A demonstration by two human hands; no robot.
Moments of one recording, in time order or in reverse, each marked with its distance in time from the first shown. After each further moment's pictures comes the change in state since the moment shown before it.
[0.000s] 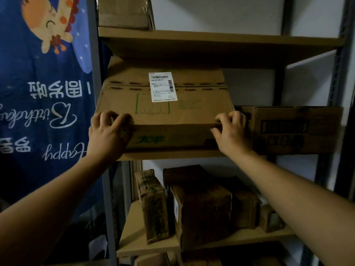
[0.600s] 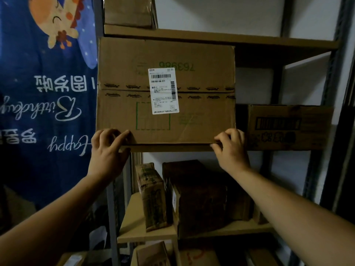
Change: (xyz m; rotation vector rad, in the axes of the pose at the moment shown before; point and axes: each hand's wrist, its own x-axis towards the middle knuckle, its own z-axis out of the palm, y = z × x) left_hand -0.067 -0.011 0.016 -0.069 0.086 0.085; right_hand -0.059 0.014 -0.003 0.041 0.097 -0.123
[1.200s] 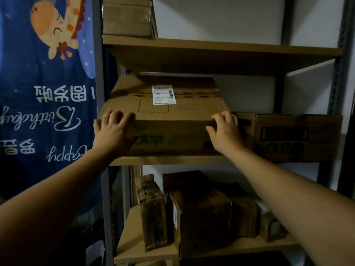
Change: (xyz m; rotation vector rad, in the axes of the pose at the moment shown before) left_hand 0.091 -0.001 -0.002 0.136 -0.174 -0.073; right_hand 0.083 -0.016 0.008 0.003 -0.242 0.147
